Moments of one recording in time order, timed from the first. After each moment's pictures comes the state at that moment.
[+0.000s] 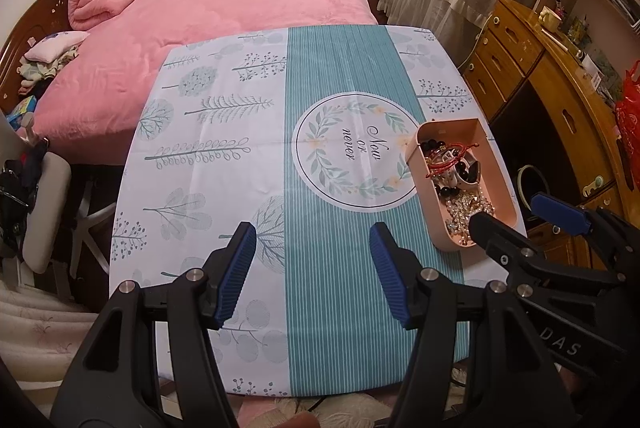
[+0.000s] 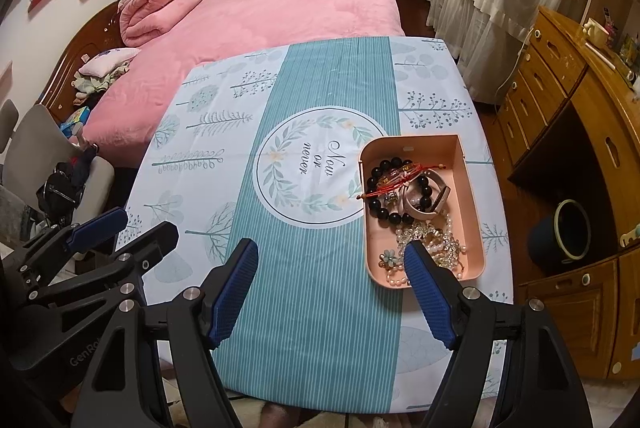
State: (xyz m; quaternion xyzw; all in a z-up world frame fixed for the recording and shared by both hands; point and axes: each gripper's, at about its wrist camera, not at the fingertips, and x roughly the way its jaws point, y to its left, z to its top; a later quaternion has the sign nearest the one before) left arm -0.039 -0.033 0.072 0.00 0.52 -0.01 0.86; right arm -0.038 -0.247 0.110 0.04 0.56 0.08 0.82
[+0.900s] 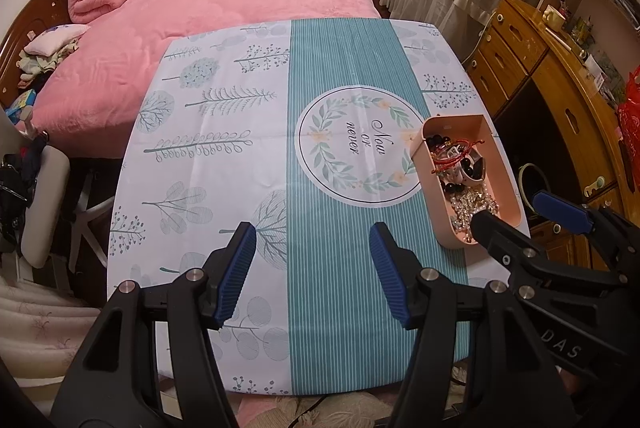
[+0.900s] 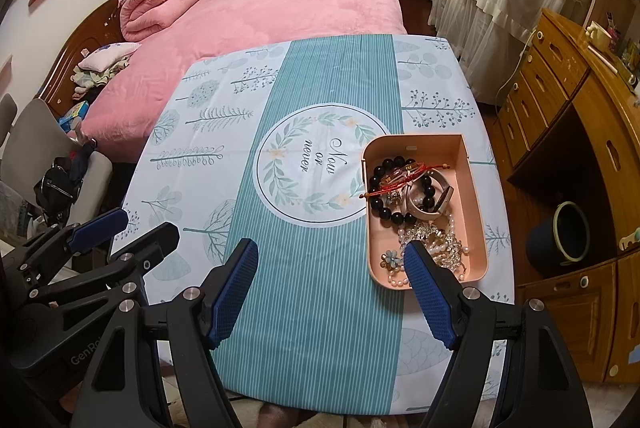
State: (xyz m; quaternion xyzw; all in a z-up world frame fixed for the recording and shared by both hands) left arm -0.036 -0.029 0.065 0.00 0.53 -0.01 0.85; right arm -0.035 -0.243 0.107 0.03 0.57 0.09 0.82
